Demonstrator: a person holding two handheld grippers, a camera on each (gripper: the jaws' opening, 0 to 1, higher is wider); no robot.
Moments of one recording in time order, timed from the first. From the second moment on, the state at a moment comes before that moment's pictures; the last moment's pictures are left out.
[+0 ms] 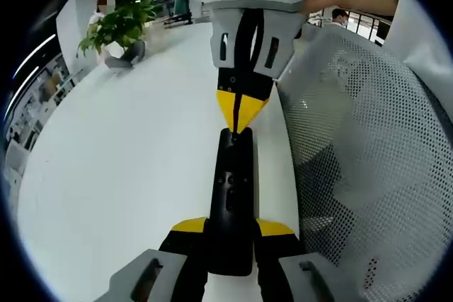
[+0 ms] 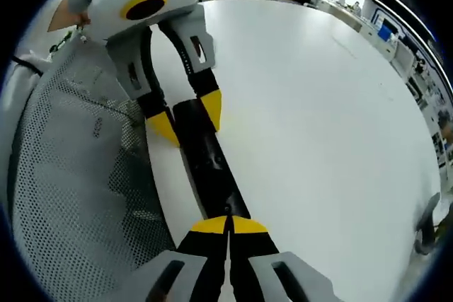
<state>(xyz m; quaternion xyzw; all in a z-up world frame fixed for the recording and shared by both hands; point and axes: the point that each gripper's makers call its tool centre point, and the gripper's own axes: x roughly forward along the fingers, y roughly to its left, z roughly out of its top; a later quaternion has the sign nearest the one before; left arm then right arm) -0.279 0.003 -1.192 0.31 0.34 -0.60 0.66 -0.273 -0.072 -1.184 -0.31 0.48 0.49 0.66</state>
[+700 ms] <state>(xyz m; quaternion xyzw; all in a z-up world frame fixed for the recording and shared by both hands) -0.280 0.002 -1.192 0.32 0.35 -0.60 0.65 -0.274 -0.066 -1.179 -0.26 0.40 0.51 0.72</state>
